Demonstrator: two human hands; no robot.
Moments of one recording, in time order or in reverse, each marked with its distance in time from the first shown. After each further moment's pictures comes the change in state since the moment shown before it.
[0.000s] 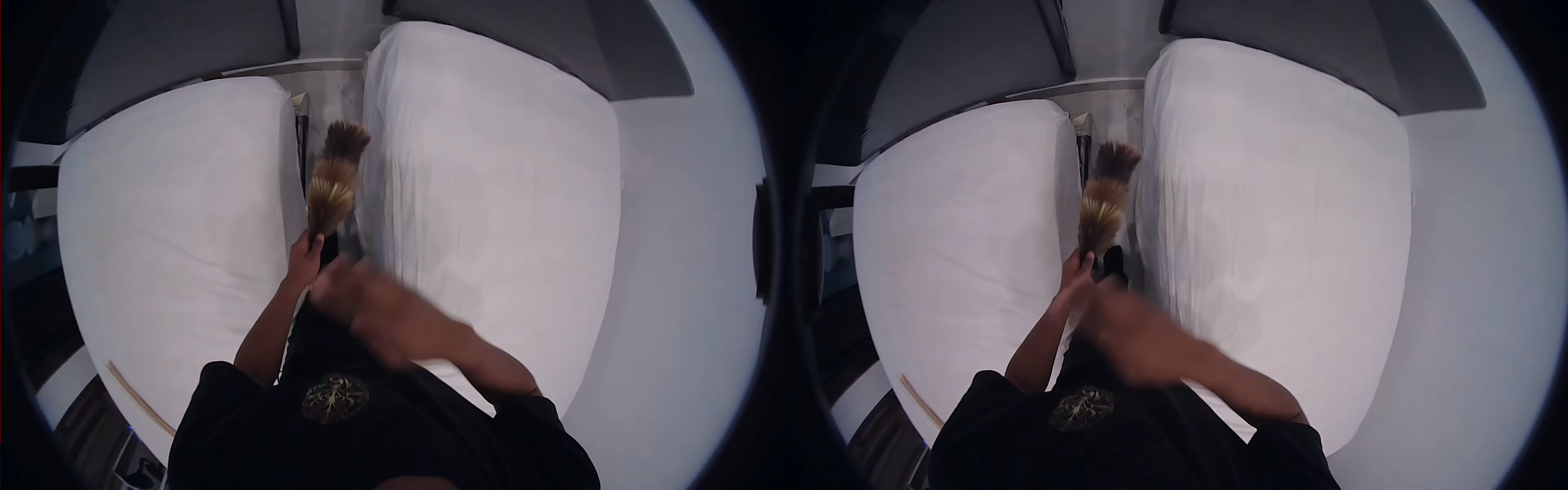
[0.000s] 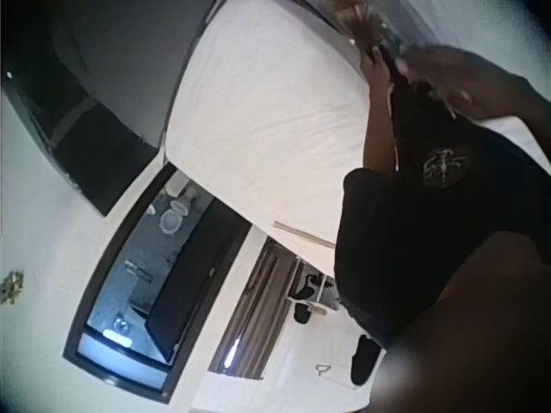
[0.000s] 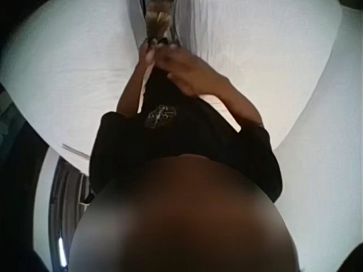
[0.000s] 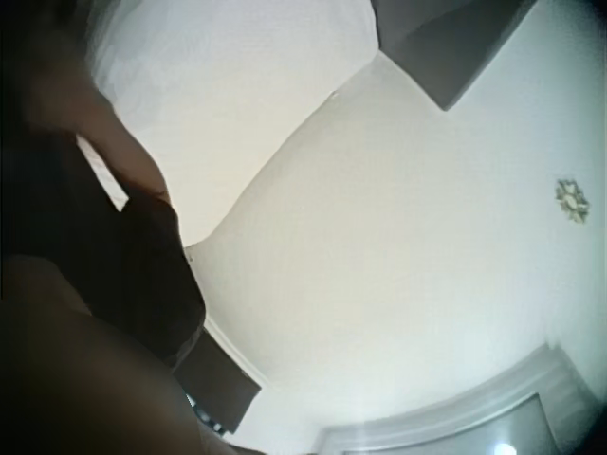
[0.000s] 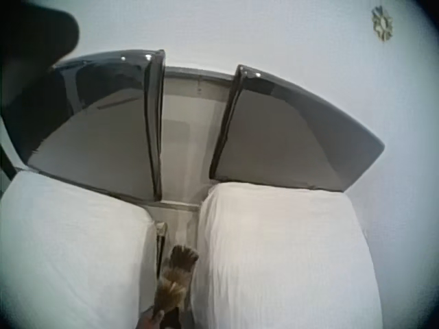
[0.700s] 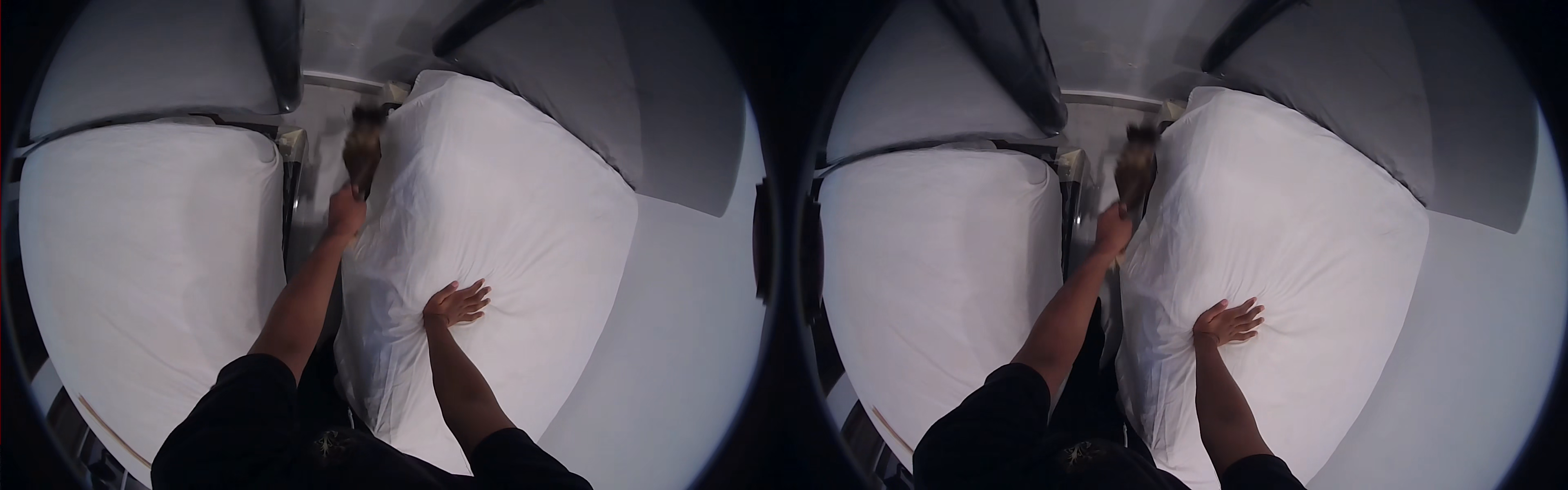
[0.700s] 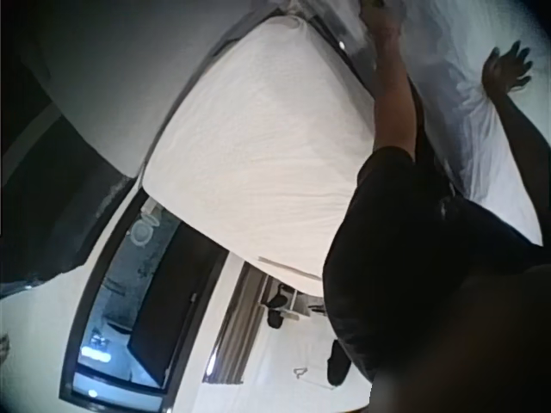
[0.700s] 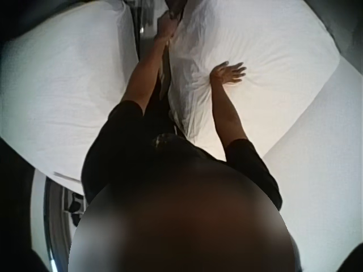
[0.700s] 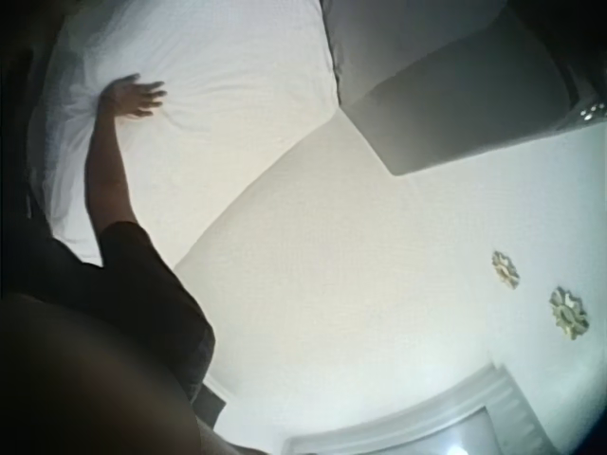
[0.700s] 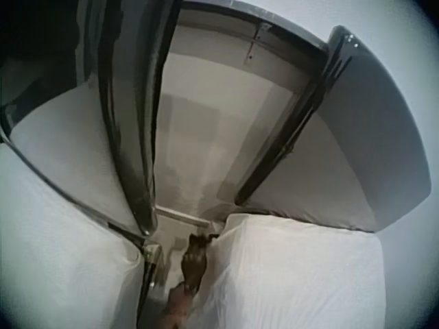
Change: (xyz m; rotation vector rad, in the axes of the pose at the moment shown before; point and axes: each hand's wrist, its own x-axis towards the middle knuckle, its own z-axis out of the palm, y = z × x) left_hand -0.129 -0.207 0.081 0.154 0.174 -0.068; right_hand -0.191 0.157 0.468 -0.712 1.003 1.721
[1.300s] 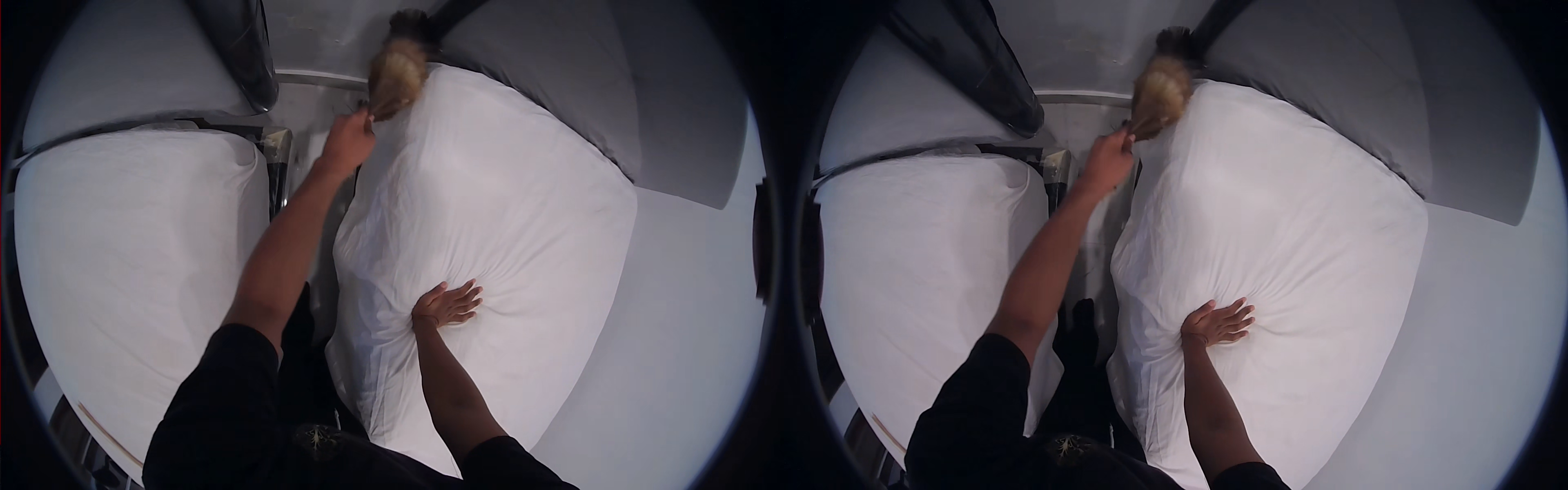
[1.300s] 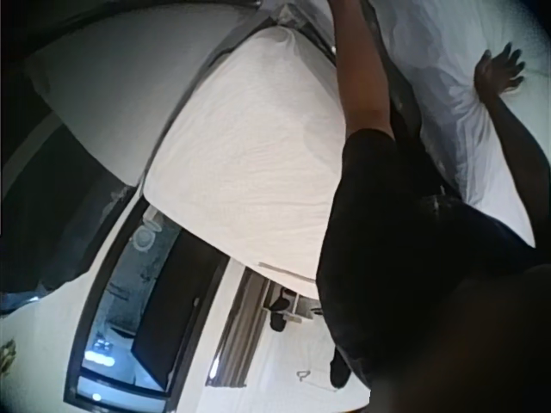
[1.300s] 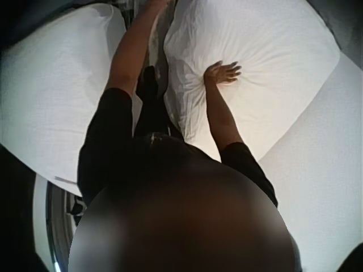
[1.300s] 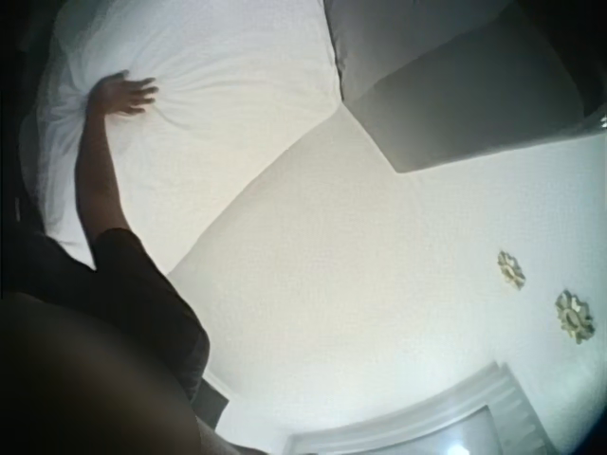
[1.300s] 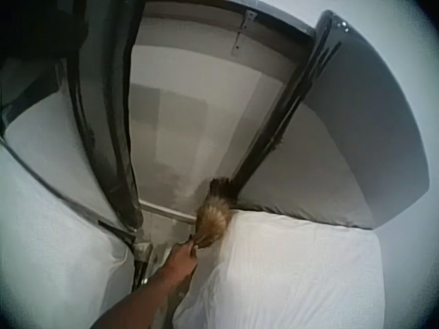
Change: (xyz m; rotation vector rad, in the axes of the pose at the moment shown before) left_hand 0.039 0.113 -0.019 0.058 -0.010 0.464; right_hand -0.007 0.037 0.004 0.010 0.068 -0.040
